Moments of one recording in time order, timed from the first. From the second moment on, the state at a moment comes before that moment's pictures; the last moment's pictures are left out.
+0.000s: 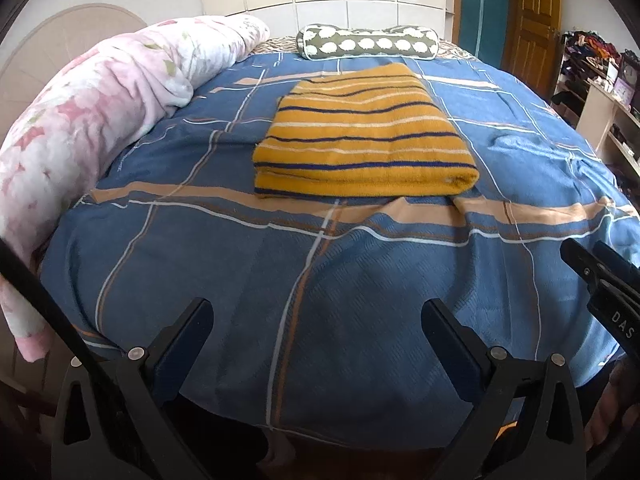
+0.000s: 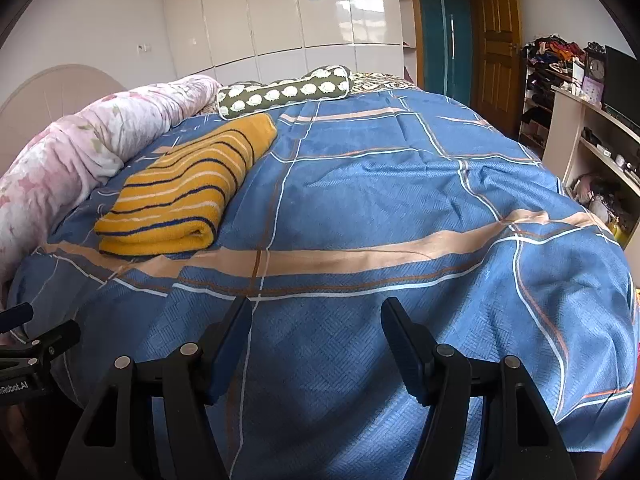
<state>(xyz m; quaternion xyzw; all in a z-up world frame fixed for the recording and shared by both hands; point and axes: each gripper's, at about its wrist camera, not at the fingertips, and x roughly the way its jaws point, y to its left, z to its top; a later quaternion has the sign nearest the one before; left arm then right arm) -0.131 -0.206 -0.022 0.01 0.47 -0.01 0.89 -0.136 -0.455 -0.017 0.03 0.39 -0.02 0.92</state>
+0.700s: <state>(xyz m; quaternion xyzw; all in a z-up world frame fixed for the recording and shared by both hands) -0.122 -0.210 -0.067 0.00 0.52 -0.02 0.85 -0.130 -0.453 -0.037 0.03 0.42 -0.03 0.91</state>
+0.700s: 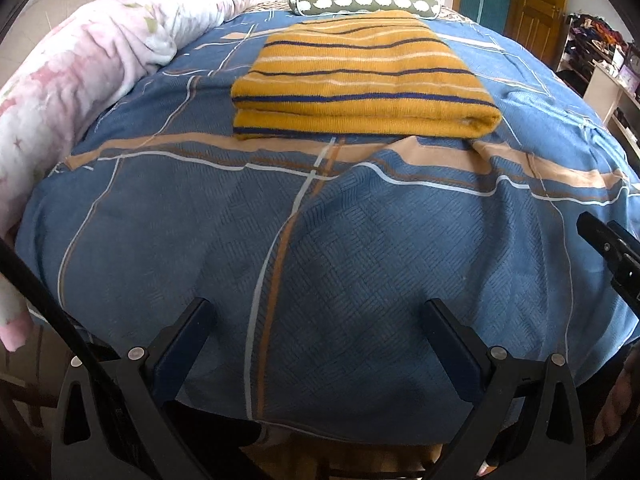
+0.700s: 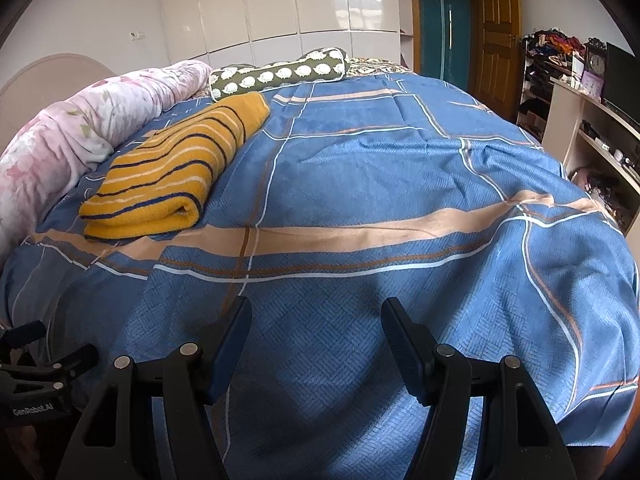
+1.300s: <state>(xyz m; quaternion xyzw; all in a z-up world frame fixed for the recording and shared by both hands) -0.122 -0.211 -0.075 -0.02 0.51 -0.02 0.86 -0.129 -0.456 -0.042 0.03 0.42 -0.04 0.91</state>
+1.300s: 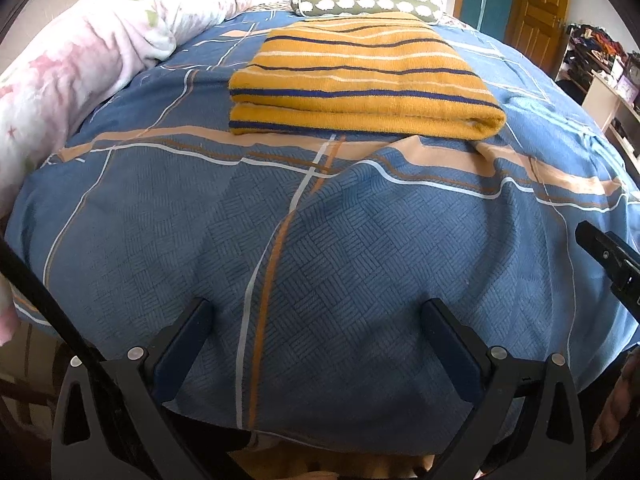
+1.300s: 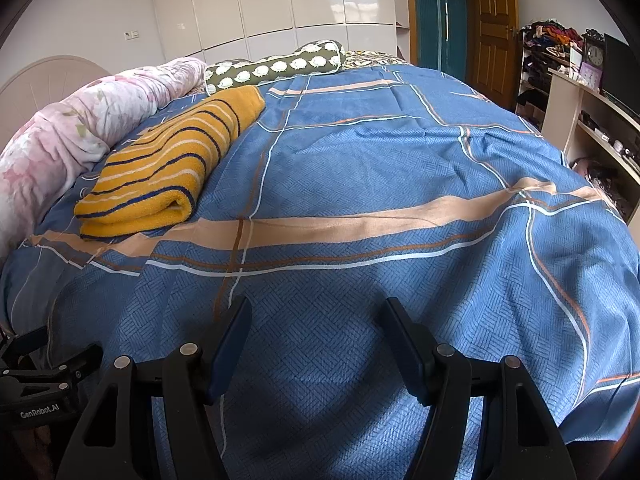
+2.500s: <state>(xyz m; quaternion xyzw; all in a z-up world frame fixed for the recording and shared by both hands) -0.139 -0.089 0.010 -0.12 0.42 0.03 0.90 0.061 -0.352 -0.014 -0.02 0.49 0.10 0.87</state>
